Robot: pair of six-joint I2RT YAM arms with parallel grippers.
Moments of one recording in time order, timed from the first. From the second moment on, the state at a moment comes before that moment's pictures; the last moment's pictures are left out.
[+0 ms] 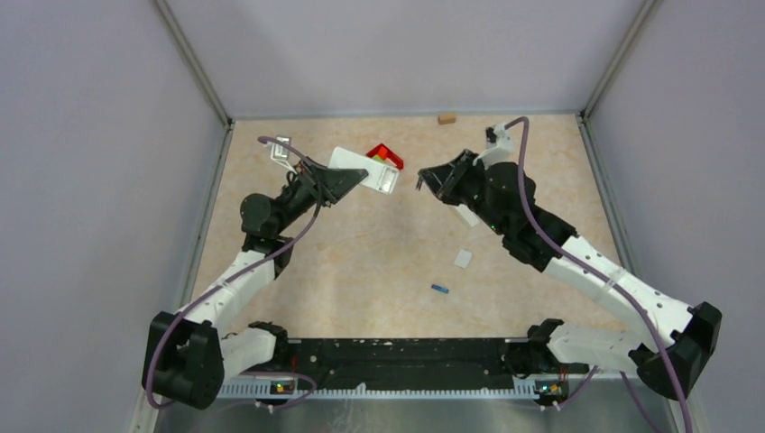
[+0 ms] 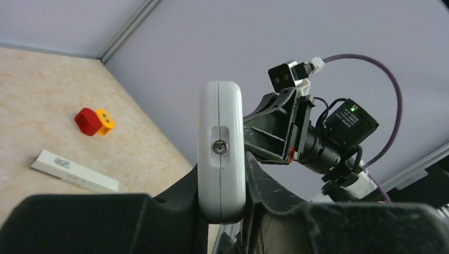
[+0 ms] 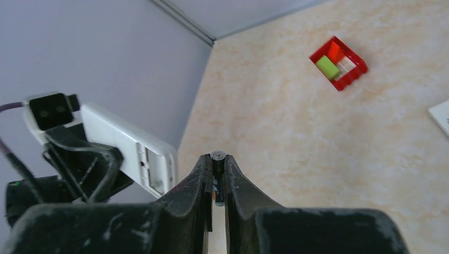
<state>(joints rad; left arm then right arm) -0.28 1.10 0.61 0.92 0.65 -1.14 0.79 1.09 1.05 -0.14 0.24 0.79</state>
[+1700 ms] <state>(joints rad) -0.33 1.24 0.50 1.26 0.39 -1.57 1.02 1.40 1.48 -0.28 0.59 0.72</state>
